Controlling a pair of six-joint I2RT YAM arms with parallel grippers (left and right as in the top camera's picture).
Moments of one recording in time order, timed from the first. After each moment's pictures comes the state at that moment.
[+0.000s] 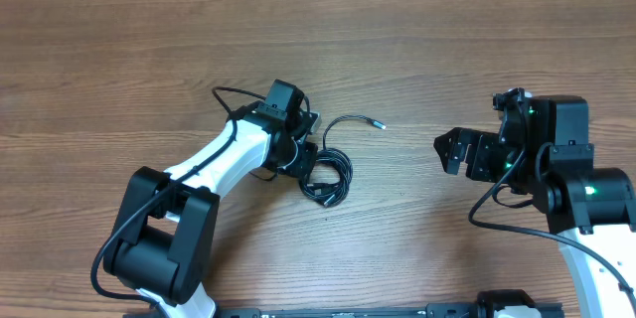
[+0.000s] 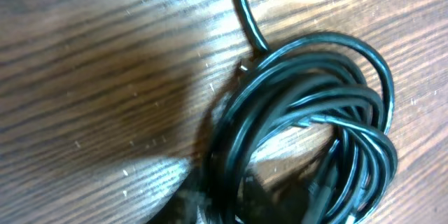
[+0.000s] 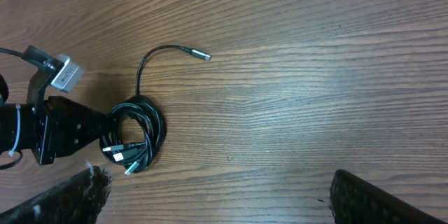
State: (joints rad) left arm -0.41 1.82 1.09 -0.64 0.29 -0.11; right arm 0.04 1.05 1.08 -1.02 -0.26 0.22
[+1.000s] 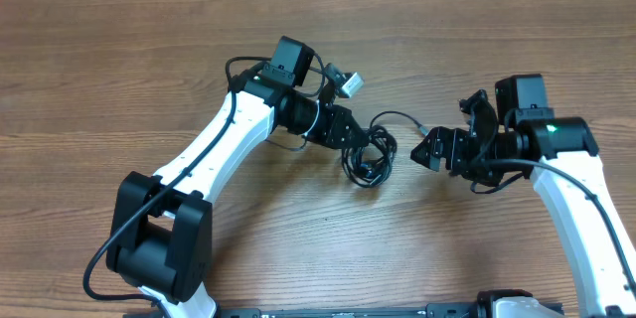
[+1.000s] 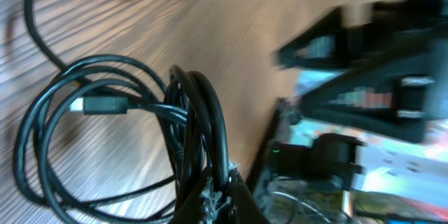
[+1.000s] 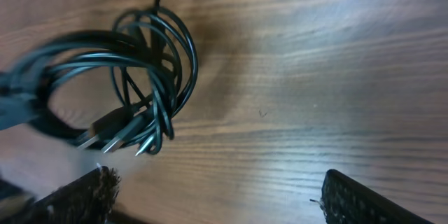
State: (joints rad) left arm -0.43 1.83 1.38 -0.75 0.98 -0.07; right arm 0.04 1.34 1.08 -1.08 -0.46 0.23
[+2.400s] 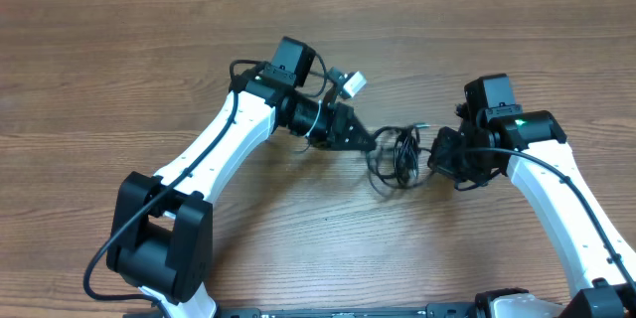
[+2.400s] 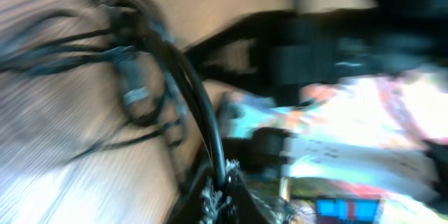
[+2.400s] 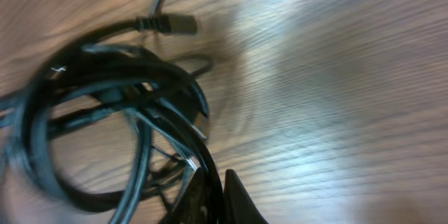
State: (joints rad) left arm -0.43 1.83 1.38 -0.79 1.08 -0.18; right arm 0.14 1.42 1.05 -1.02 -0.23 0.53
